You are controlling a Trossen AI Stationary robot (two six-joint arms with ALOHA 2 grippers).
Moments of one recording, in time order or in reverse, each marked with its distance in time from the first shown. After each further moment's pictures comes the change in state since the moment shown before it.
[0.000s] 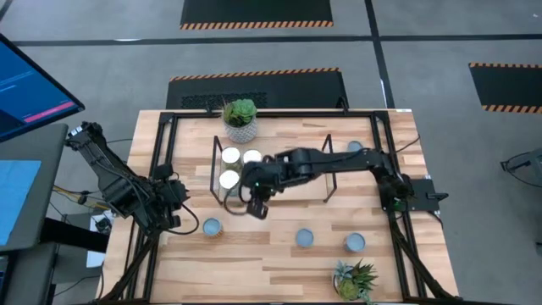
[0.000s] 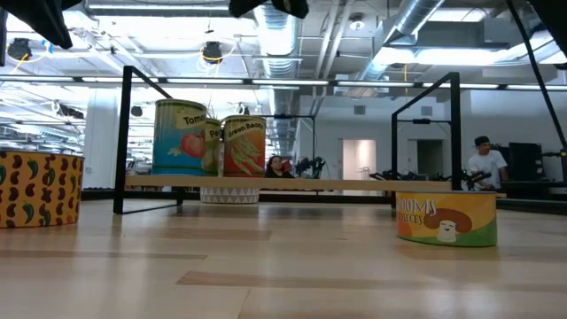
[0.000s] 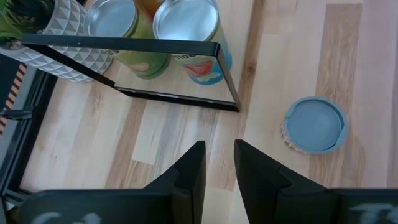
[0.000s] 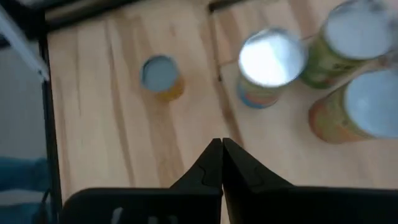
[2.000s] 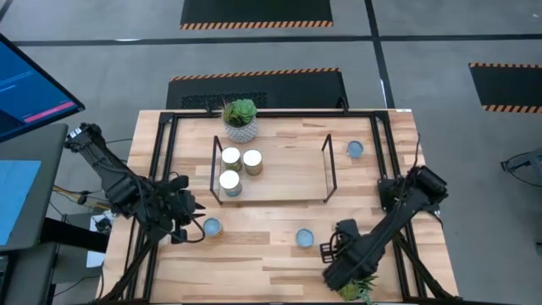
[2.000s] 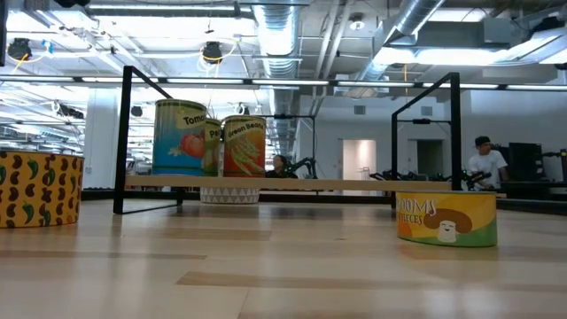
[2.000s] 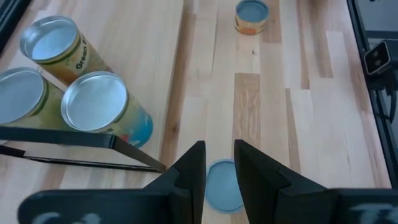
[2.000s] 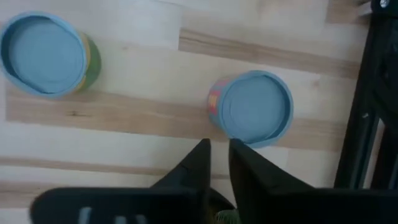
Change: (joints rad) left arm 0.044 0.018 0.000 0.414 0.052 0.223; right arm 0.610 -0.264 -0.778 -0.342 -0.004 1.770
